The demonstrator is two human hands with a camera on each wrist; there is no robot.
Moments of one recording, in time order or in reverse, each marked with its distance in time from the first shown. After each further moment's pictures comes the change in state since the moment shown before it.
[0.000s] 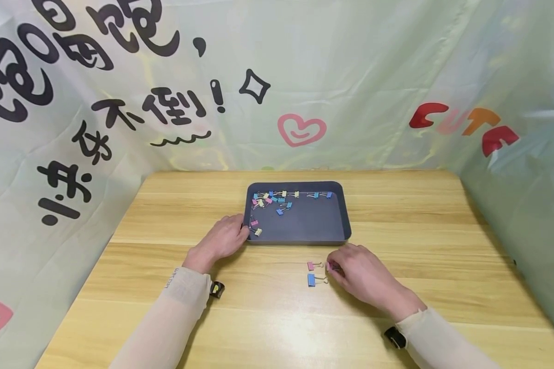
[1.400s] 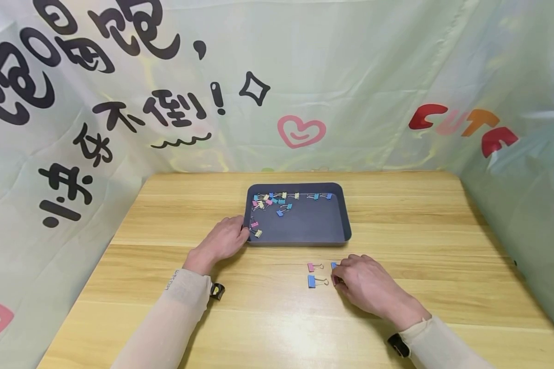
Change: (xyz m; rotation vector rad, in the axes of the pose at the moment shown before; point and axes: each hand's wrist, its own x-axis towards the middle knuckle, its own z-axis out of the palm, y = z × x) left_hand 0.000 -0.001 0.002 0.010 0.010 0.000; right_hand -0.016 -0.003 0.000 -0.061 -0.090 -0.061
